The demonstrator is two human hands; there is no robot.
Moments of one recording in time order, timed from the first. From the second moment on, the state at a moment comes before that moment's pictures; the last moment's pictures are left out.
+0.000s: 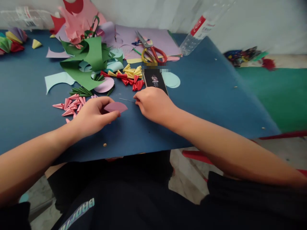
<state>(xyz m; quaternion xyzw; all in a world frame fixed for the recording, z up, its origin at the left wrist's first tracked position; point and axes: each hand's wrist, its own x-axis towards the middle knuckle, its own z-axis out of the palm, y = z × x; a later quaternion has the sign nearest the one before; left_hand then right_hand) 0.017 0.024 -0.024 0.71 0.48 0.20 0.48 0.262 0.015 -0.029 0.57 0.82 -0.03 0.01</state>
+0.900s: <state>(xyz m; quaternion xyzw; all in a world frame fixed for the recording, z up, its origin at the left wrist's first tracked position) 0.016 0.022 -0.023 0.61 0.48 0.30 0.55 0.250 0.028 -0.043 0.36 0.48 -0.67 -0.43</state>
